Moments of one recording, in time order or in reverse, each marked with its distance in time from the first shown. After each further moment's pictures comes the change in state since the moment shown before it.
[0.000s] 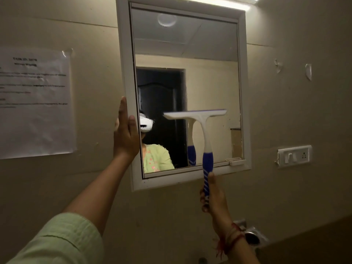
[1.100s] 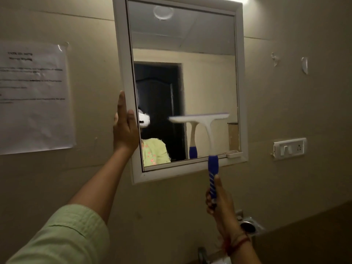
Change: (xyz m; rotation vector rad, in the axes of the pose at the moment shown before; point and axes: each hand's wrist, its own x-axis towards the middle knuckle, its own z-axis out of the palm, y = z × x) left_hand 0.001 -0.003 0.004 -0.014 0.039 0.002; right_hand -0.012 0.022 -0.022 0.103 0.030 0.088
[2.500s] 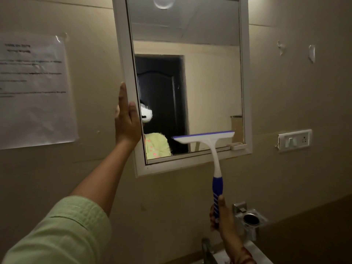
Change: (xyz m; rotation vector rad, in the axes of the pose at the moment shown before) left_hand 0.001 -0.003 0.001 -0.007 0.000 0.017; right_hand -0.005 0.071 -0.020 -0.129 0.028 0.038
